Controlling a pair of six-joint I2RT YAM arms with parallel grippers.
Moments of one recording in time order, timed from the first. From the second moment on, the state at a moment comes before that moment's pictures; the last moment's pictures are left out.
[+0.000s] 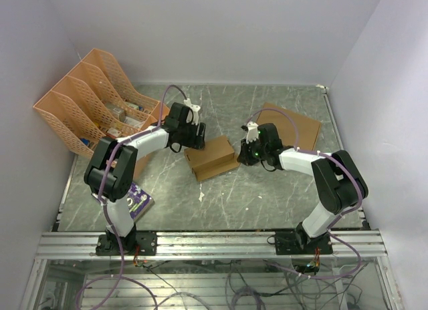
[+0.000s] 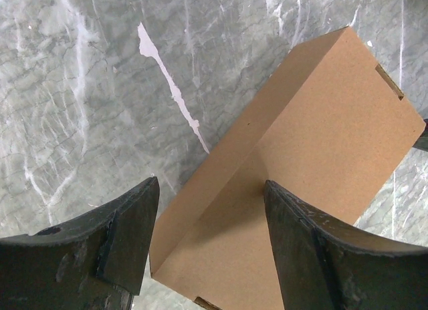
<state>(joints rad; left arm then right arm) -0.46 1.82 1.16 -0.17 0.21 -0.14 0.41 1.67 0.79 0.10 -0.37 0.06</state>
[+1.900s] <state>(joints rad) -0.48 1.86 1.20 -0.17 0.20 -0.19 0.45 1.61 0.73 0.12 -0.33 -0.03</state>
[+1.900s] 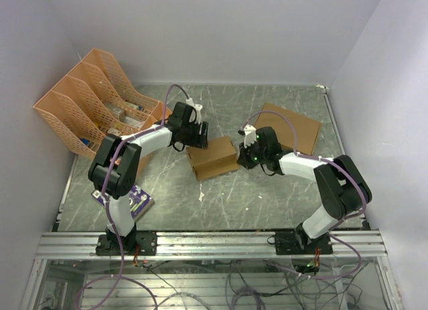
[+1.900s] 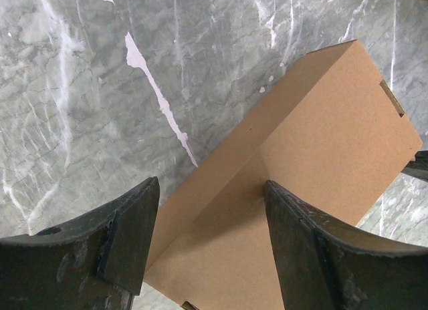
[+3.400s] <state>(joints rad) -0.48 1.89 1.23 -0.19 0.21 -0.16 0.48 1.64 0.83 0.01 -0.27 -0.02</state>
